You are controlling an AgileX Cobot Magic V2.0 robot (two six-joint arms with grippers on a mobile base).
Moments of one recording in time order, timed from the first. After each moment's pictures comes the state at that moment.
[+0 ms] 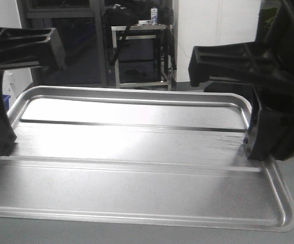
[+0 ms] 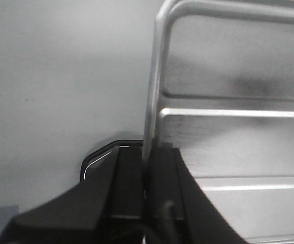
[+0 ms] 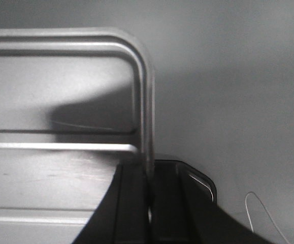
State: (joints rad) left arm -0.99 1.23 -0.88 0.26 0.95 -1.07; right arm 0.91 1.25 -0.81 -0.34 0.84 1.17
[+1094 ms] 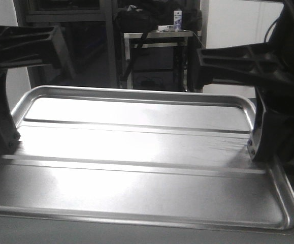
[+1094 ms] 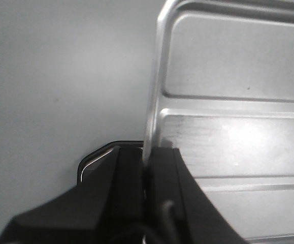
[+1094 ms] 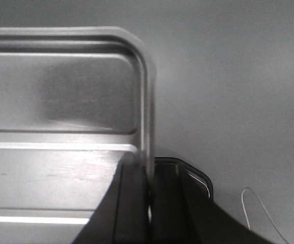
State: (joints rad) left arm -0.99 1.23 -0.88 0.26 0.94 -1.07; right arm 0.91 1.25 -0.81 -0.34 0.86 1.17
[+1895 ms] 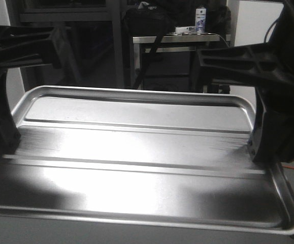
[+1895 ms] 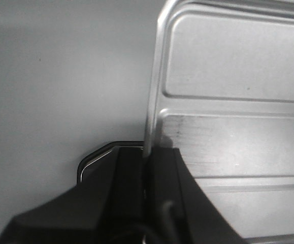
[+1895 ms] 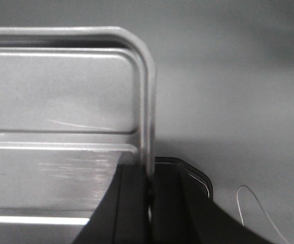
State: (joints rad) left arm -0.99 1.23 -0.88 0.26 0.94 -1.07; right arm 0.91 1.25 -0.81 -0.34 0.86 1.17
